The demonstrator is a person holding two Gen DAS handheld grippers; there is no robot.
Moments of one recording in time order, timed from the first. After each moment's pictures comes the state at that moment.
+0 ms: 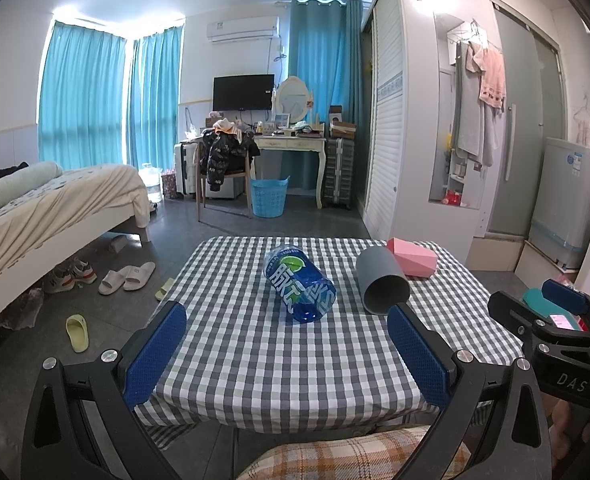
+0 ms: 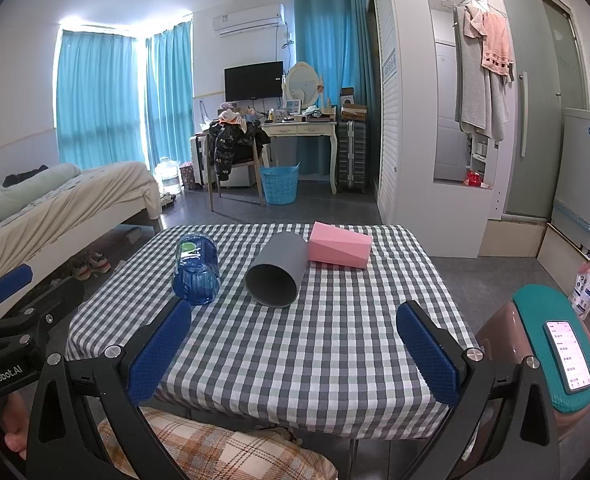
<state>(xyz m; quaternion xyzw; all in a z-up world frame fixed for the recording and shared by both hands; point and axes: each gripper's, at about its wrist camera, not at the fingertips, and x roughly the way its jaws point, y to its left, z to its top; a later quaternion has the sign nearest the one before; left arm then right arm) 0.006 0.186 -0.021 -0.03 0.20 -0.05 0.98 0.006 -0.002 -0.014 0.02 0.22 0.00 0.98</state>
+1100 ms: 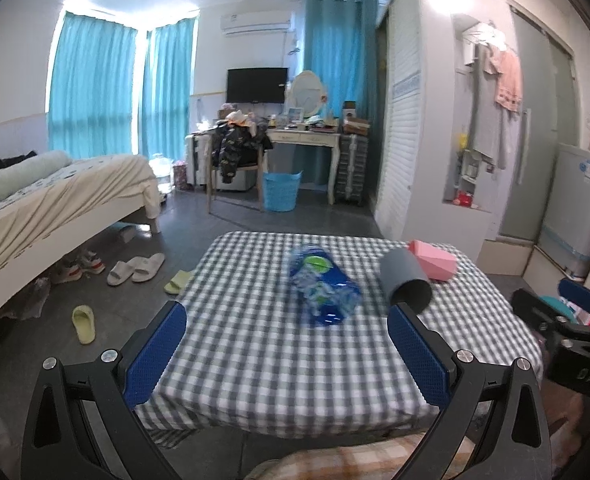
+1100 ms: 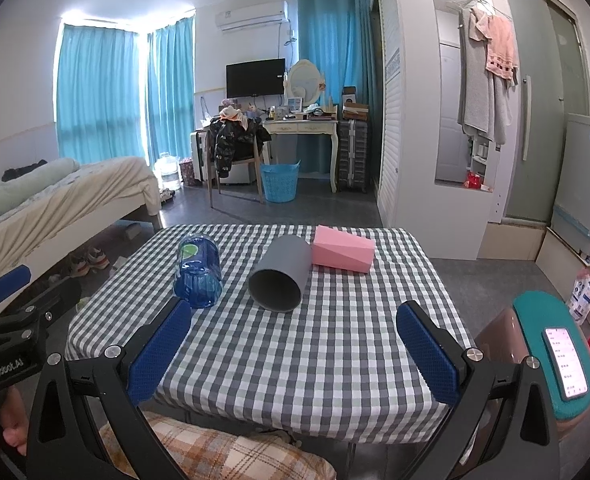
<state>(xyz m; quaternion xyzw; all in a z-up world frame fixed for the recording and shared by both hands) 0.028 0.221 -0.024 -0.04 0.21 -0.02 0.98 0.014 0.006 -0.005 0.00 0.22 0.00 0.97</state>
